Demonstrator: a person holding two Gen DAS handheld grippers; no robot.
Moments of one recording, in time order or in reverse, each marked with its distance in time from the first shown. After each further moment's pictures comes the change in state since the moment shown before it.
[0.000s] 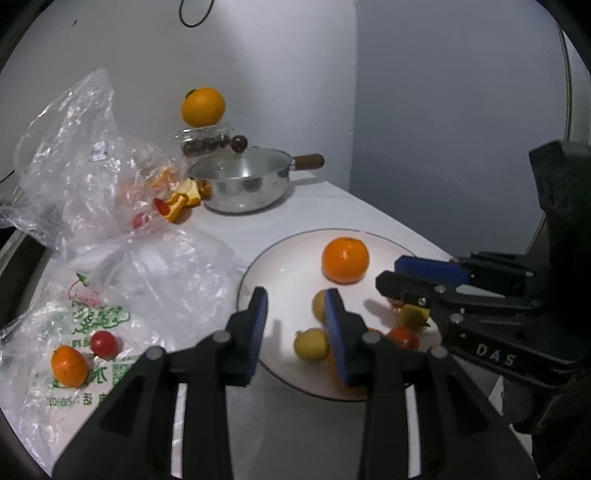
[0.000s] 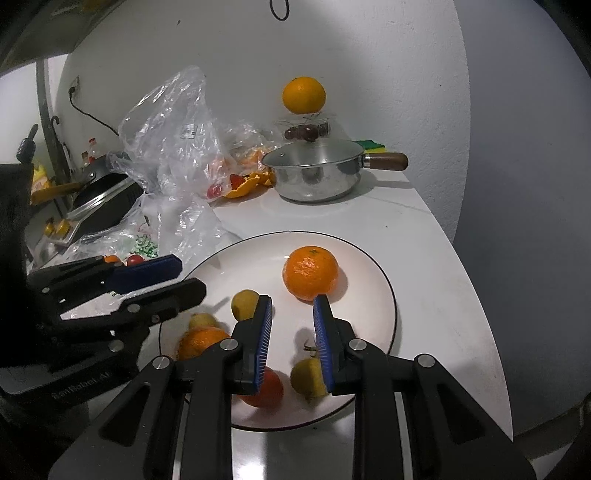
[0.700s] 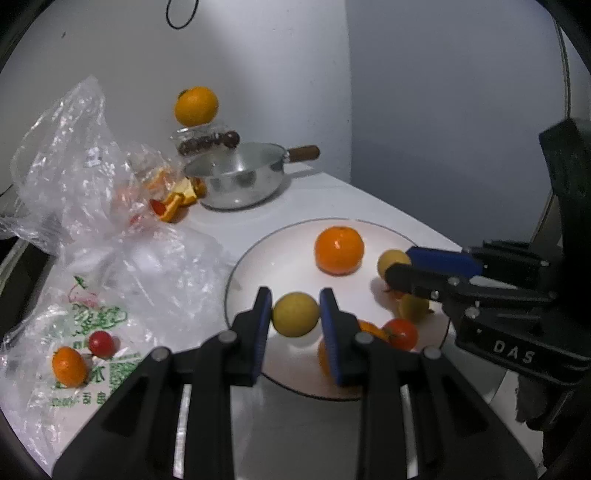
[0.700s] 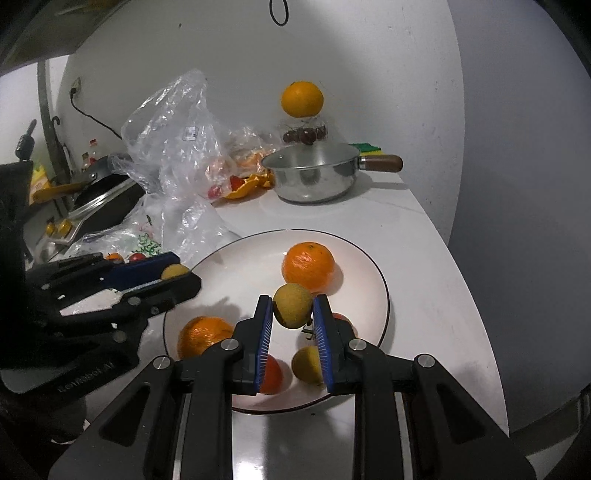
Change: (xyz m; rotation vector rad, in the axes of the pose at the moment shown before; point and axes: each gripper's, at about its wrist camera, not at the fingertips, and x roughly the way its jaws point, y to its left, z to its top) left arm 0.014 -0.022 -0.004 0.057 0.035 0.036; right arm -0.007 -0.009 -0.006 0.010 -0.008 0.001
